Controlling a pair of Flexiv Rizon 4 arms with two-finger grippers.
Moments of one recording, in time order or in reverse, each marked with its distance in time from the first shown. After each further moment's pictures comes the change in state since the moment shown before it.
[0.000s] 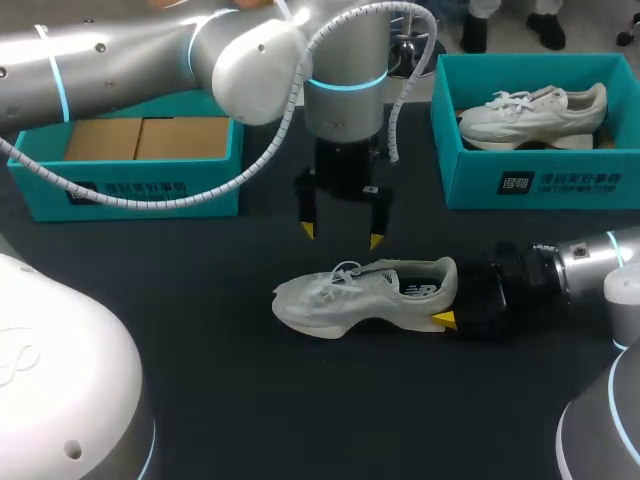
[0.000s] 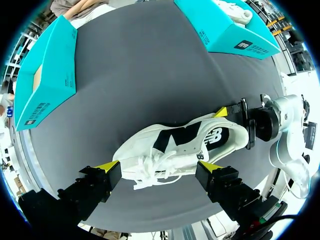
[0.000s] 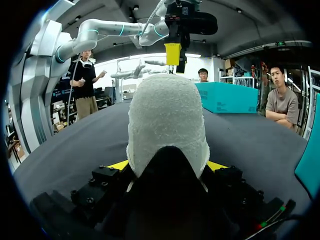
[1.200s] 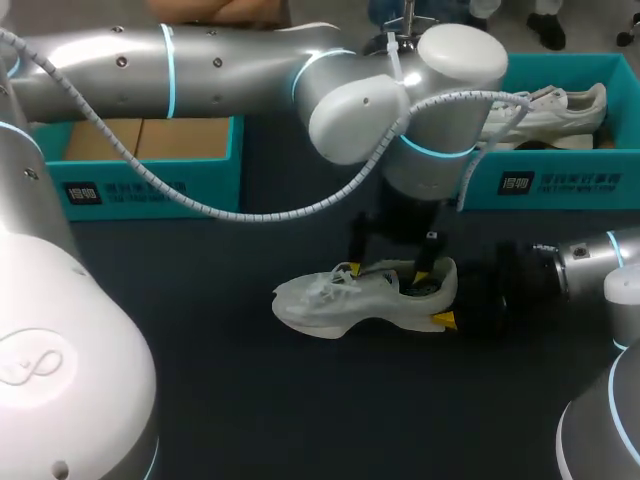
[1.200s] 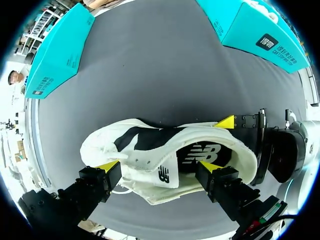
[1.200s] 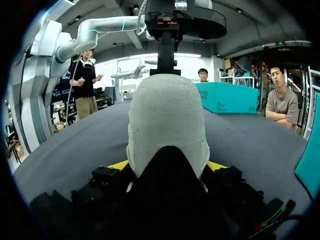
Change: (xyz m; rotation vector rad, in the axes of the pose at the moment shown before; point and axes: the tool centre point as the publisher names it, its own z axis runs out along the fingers) left arm 0.068 0.002 0.060 0.027 -0.184 -0.241; right arm 0.000 0.000 0.000 0.000 0.000 0.000
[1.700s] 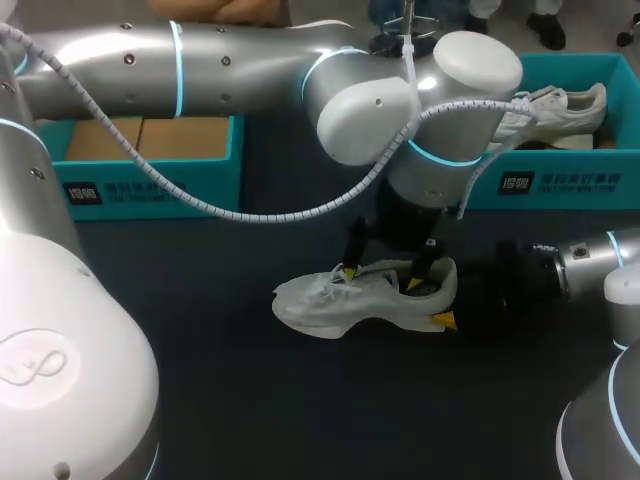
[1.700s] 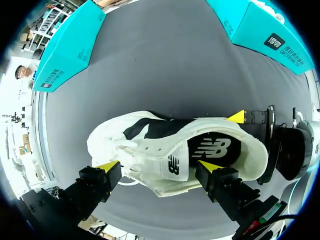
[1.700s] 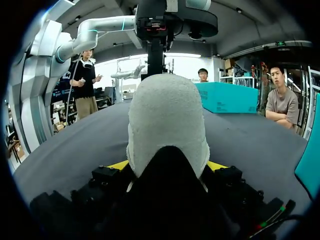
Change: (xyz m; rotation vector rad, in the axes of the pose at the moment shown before) left arm -0.008 0.012 0.003 -0.002 -0.065 -0.041; right arm 0.000 0.000 0.000 0.000 0.000 0.000
